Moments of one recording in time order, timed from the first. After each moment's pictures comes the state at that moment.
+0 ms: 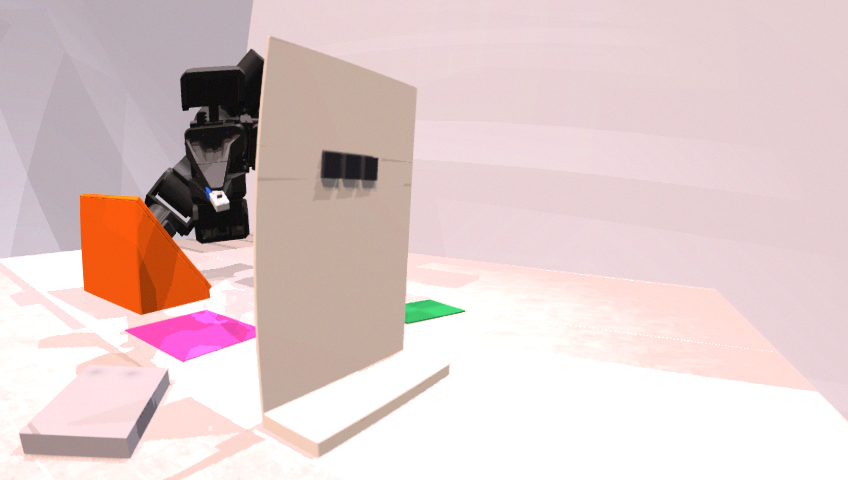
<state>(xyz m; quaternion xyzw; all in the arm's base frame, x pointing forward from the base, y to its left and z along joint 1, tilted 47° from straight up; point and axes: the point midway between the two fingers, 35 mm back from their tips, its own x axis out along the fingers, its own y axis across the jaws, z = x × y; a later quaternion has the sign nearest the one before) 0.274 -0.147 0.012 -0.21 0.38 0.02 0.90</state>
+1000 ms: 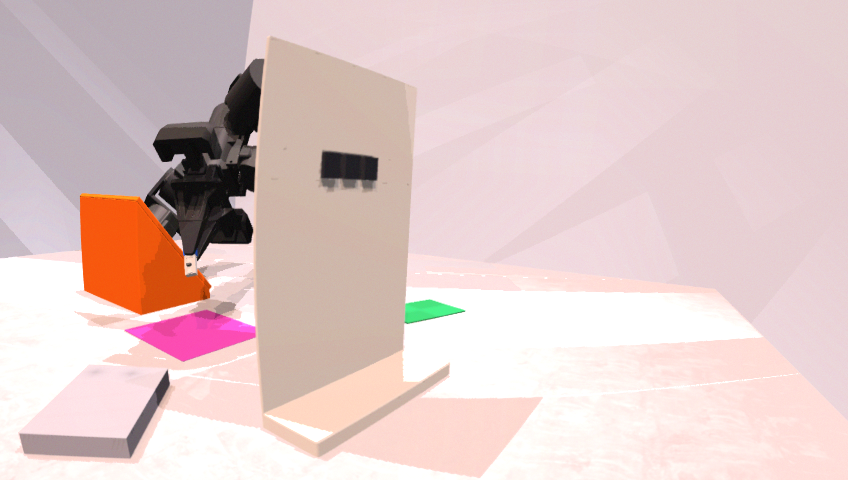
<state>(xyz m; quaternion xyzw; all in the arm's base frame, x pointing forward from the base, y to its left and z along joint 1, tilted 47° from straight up) 0.225 -0.092 -0.010 -0.05 0.56 0.14 0.82</state>
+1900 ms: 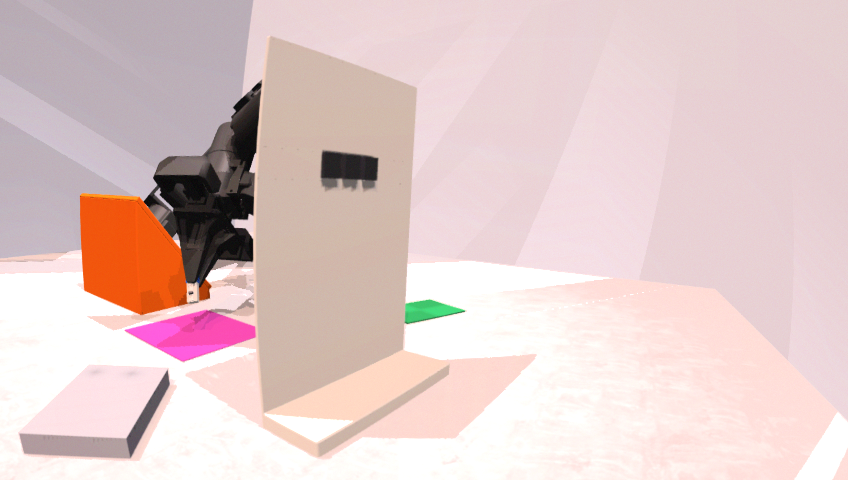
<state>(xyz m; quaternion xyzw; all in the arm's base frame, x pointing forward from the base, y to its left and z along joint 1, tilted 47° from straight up) 0.217 -0.063 -0.024 -0.02 0.59 0.16 0.79</state>
